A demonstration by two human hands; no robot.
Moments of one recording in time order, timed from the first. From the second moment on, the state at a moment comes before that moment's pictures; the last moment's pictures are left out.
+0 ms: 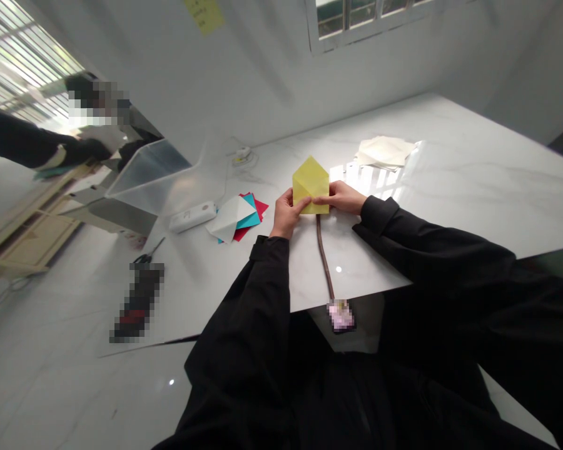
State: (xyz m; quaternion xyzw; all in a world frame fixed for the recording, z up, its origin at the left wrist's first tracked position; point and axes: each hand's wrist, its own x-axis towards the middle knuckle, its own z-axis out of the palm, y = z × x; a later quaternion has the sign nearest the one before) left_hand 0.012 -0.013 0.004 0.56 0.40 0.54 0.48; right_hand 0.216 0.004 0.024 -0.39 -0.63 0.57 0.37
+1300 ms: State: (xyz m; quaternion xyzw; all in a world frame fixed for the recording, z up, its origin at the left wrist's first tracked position) left_hand 0.004 -0.010 0.006 0.48 0.39 0.58 0.52; right_hand 0.218 0.003 0.024 -0.40 -0.63 0.56 0.35
